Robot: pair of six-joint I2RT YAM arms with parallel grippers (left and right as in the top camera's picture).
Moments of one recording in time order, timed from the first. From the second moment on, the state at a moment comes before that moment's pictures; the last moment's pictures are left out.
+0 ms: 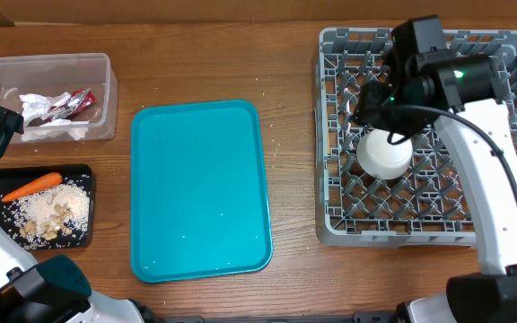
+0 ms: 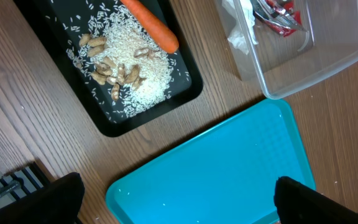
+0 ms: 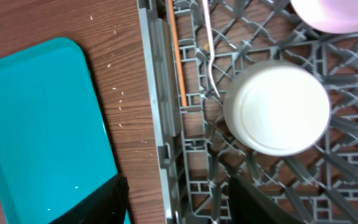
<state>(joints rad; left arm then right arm) 0.63 1.74 2.10 -1.69 0.08 -0.60 0.19 1.66 1.79 -1.36 -0.10 0.39</state>
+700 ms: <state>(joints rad) 0.63 1.74 2.10 -1.69 0.08 -0.60 0.19 0.90 0.93 -1.00 -0.07 0.52</state>
